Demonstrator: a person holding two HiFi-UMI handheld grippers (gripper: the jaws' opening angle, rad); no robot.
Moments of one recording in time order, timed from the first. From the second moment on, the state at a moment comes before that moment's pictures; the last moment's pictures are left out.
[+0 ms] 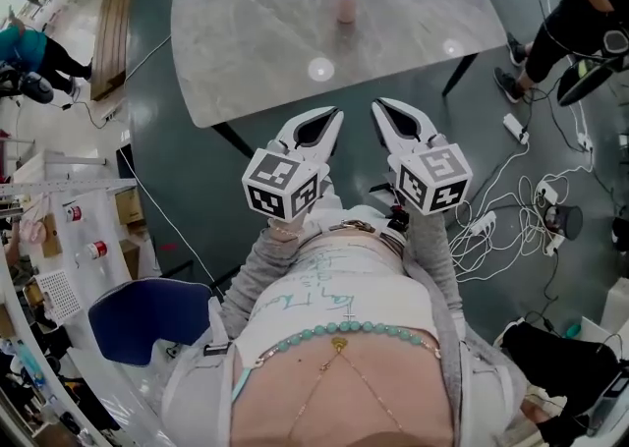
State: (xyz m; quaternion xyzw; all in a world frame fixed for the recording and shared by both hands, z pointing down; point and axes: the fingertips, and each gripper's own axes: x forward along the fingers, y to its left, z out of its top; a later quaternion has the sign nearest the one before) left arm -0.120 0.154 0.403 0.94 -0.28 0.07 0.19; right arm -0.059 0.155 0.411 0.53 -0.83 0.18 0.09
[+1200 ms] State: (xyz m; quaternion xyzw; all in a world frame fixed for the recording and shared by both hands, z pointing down) left arm -0.087 0.025 0.392 0.92 -0.33 0.07 0.19; right arm -0.023 0.013 0.394 0.48 -0.86 0.17 0.10
